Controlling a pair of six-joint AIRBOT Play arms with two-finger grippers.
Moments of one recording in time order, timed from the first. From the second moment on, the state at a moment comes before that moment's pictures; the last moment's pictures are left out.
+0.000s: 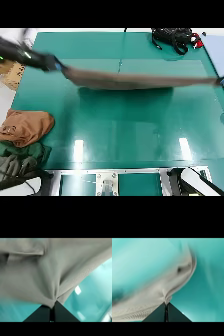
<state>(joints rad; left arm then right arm) 0.06 -1.29 1.71 0.80 -1.45 -1.18 -0.73 -1.02 1.34 -0.85 1.30 1.33</state>
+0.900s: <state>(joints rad) 0.06 -0.95 1.85 0.86 -1.22 -1.20 -0.70 -0.80 1.59 -0.87 1.11 1.44</state>
